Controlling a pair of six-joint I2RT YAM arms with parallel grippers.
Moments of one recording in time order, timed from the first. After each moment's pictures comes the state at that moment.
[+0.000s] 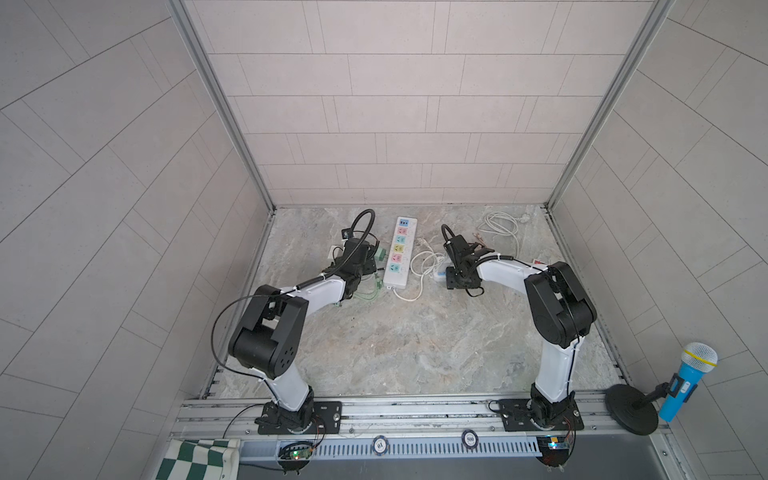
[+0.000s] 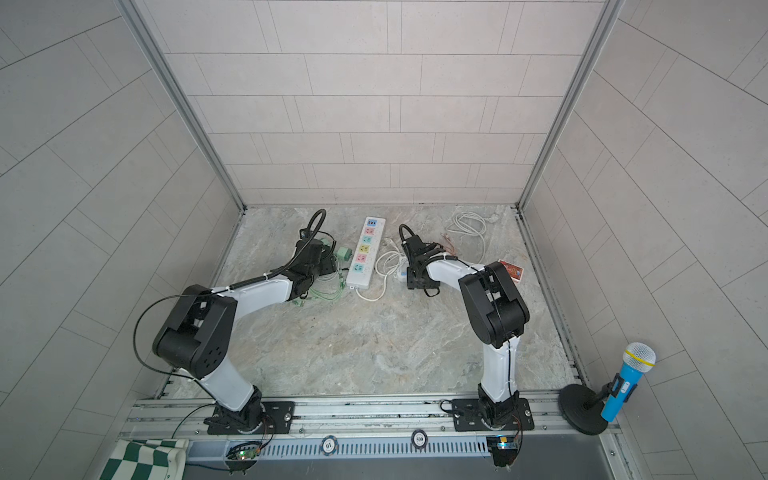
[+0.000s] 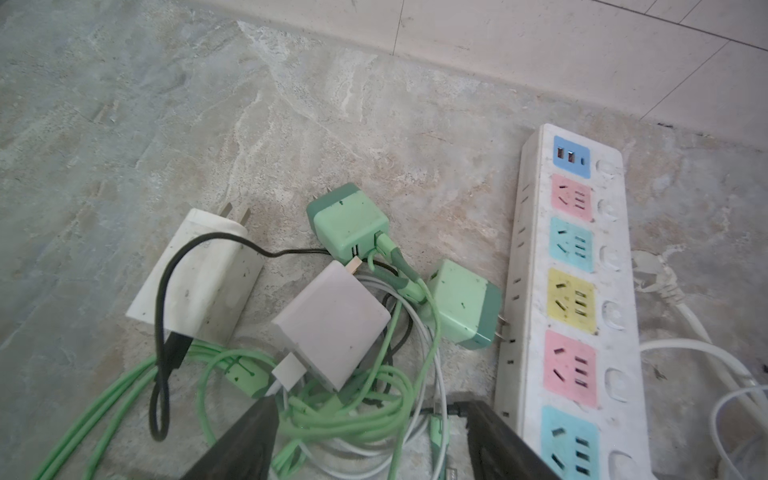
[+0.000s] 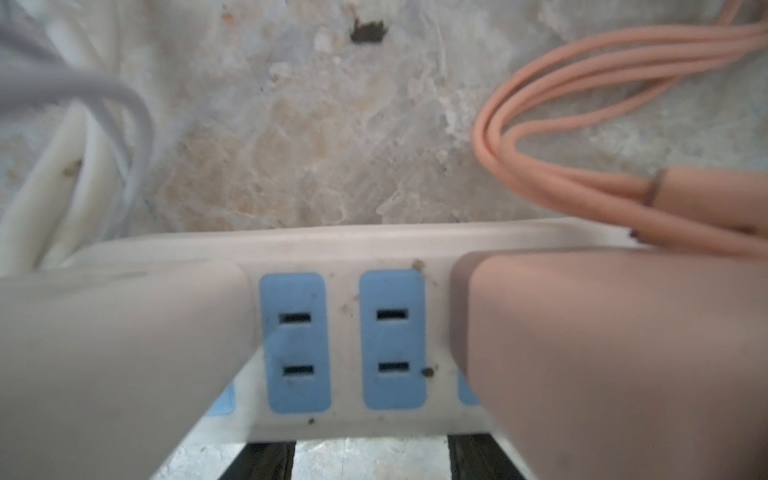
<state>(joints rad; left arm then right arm) -0.37 1.71 0.94 0.06 -0.29 -0.44 0.40 1.93 1.26 -0.57 0.17 0.42</state>
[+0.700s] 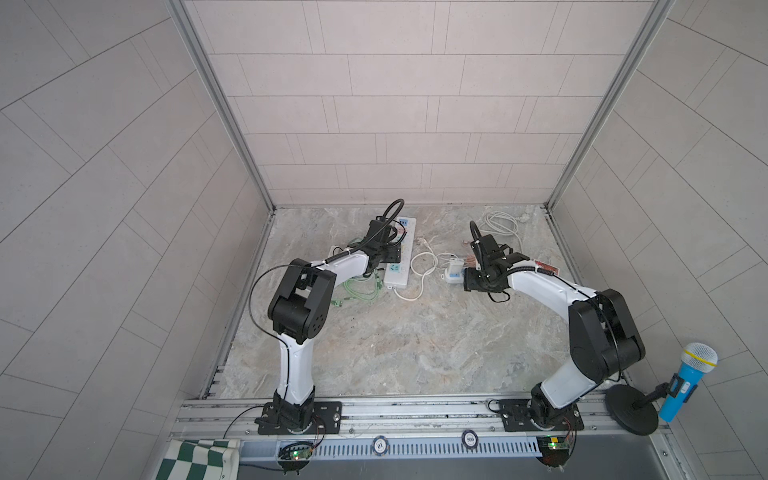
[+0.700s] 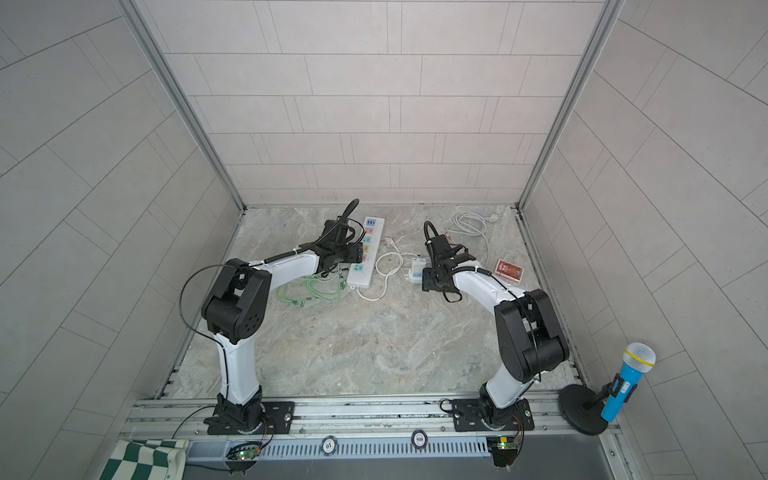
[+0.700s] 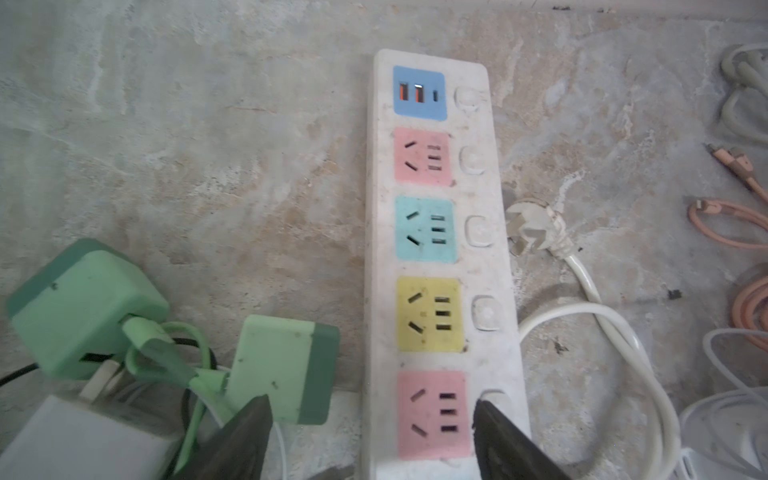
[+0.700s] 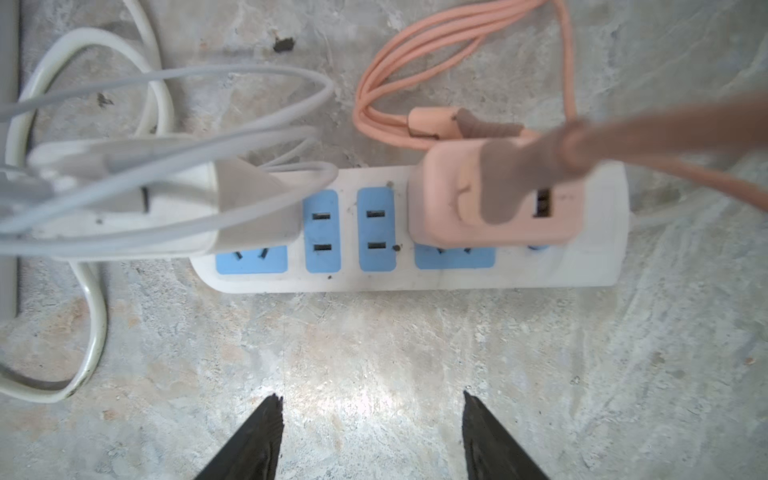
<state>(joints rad) -0.45 2.01 1.37 -0.17 -0.08 -0.31 0.31 1.61 1.06 -0.61 0.08 0.39</state>
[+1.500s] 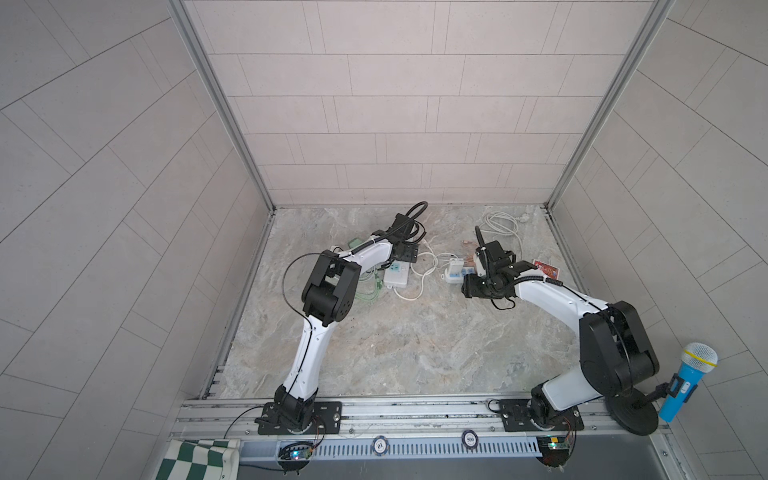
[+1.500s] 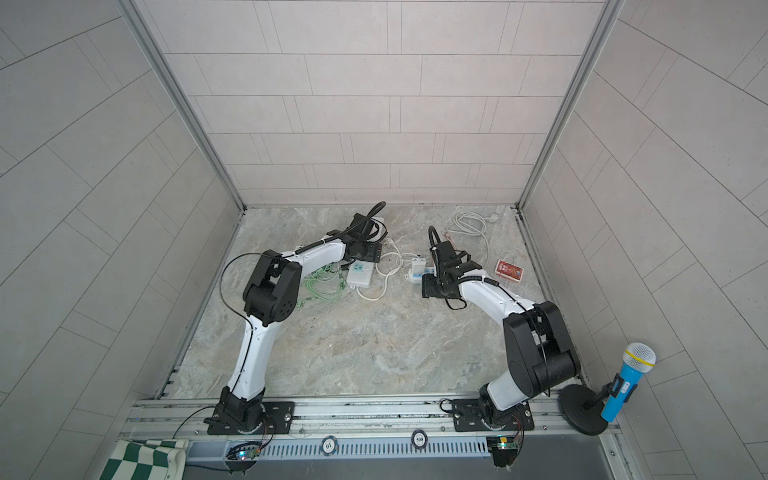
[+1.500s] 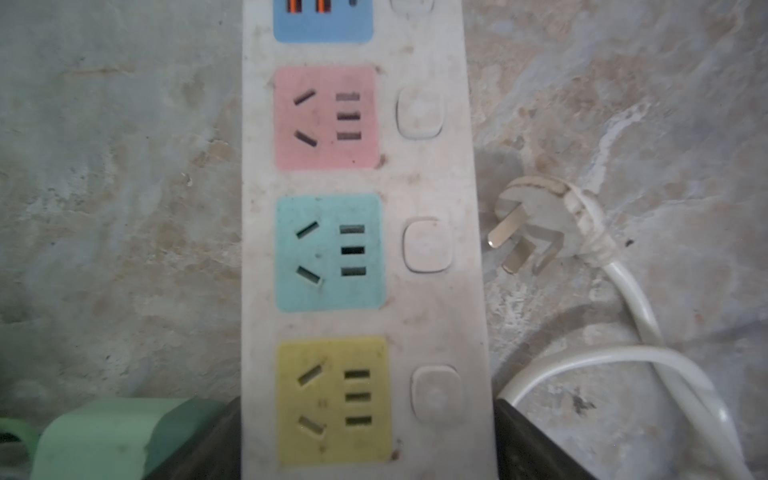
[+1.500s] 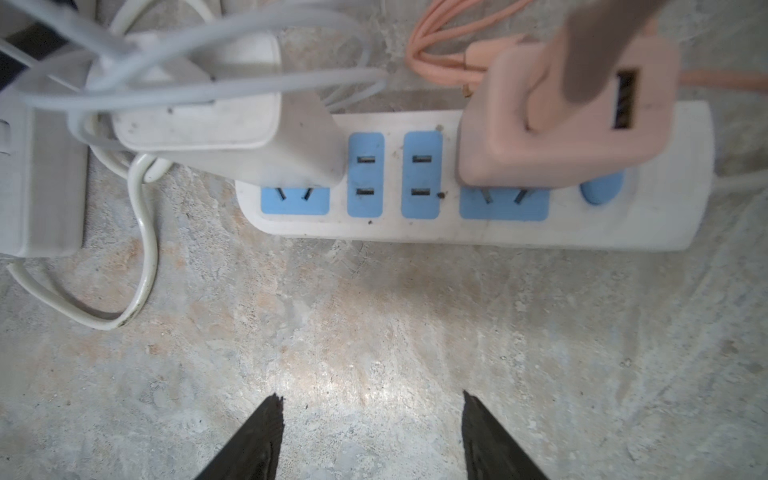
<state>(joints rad) -0.50 2.31 1.79 -0.49 -0.15 -0.29 0.30 1.52 0.96 -0.56 -0.04 0.36</state>
